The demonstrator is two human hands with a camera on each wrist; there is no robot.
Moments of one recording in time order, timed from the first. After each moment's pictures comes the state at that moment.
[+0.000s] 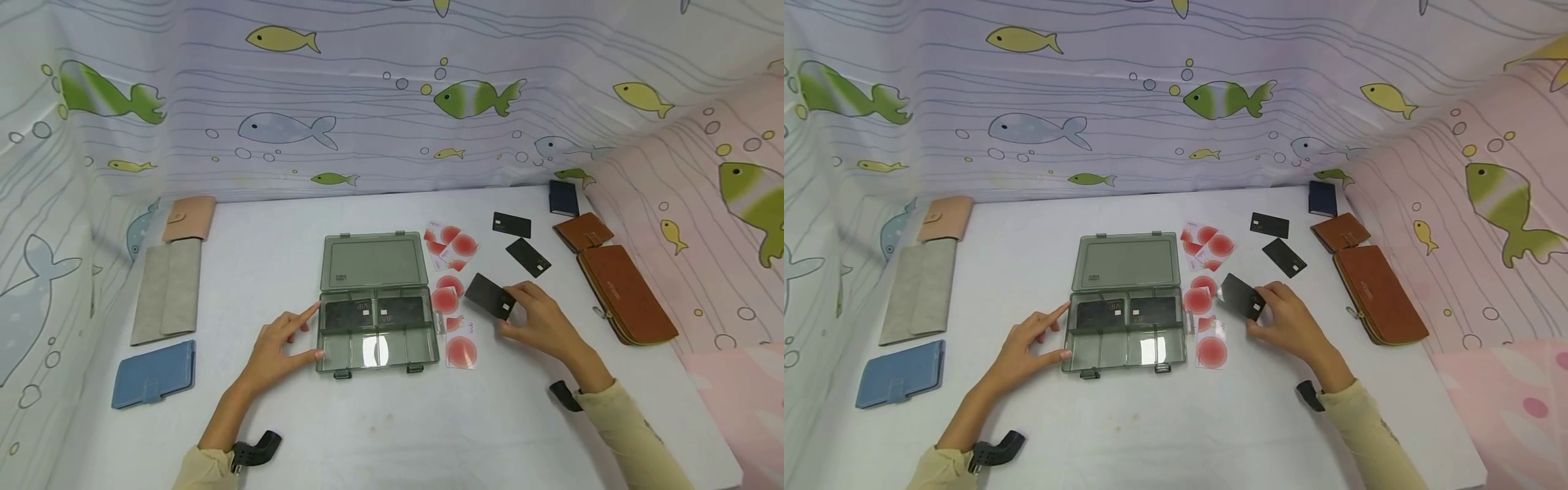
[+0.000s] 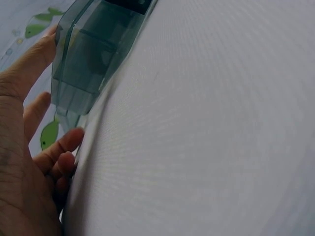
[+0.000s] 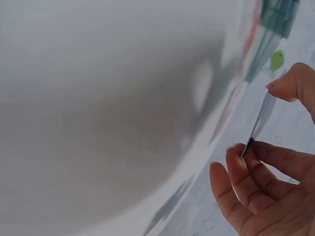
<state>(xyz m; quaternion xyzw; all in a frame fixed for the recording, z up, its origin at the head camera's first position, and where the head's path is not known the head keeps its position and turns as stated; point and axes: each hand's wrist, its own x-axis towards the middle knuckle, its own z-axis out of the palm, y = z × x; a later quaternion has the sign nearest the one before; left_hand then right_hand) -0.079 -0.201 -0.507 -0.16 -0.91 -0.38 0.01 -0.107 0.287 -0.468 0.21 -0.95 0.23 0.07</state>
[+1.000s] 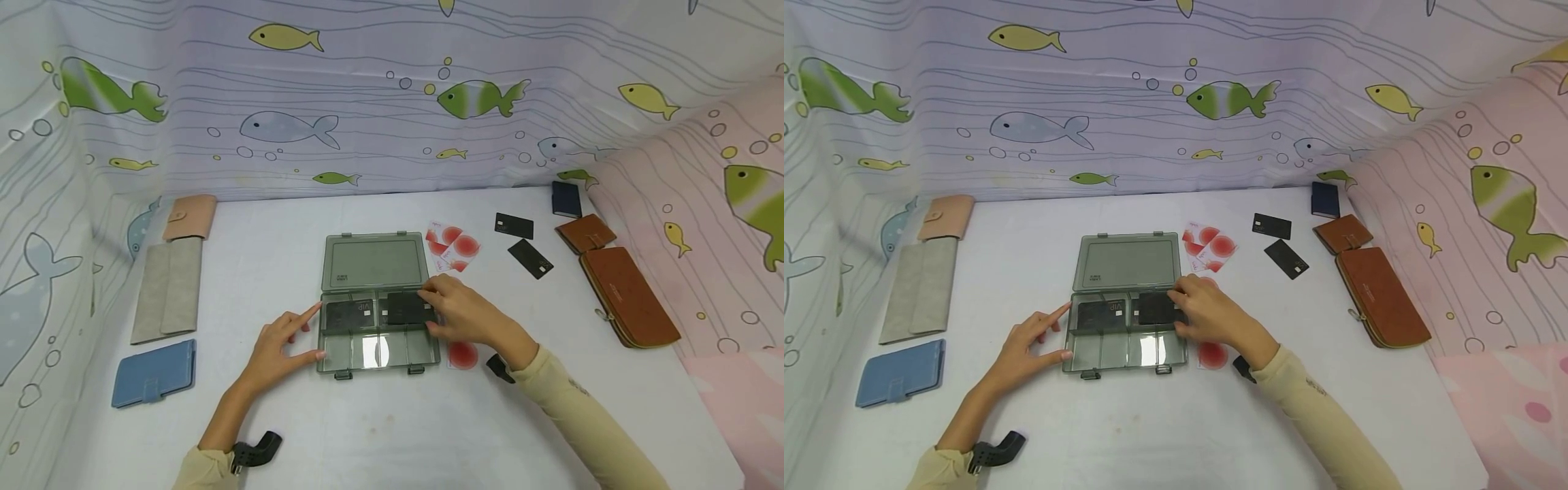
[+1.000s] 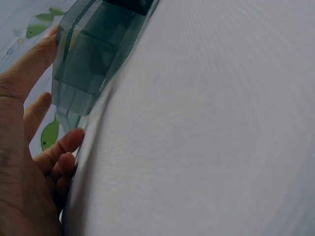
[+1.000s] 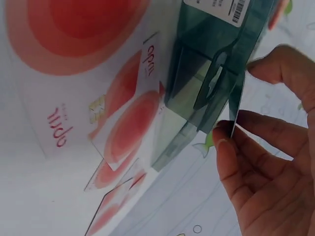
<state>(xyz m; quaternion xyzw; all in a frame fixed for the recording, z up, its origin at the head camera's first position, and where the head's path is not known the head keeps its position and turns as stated) -0.080 -0.203 -0.511 -0.16 -0.91 -0.38 0.01 -0.139 0.169 -0.443 0.44 -0.88 0.14 0.07</state>
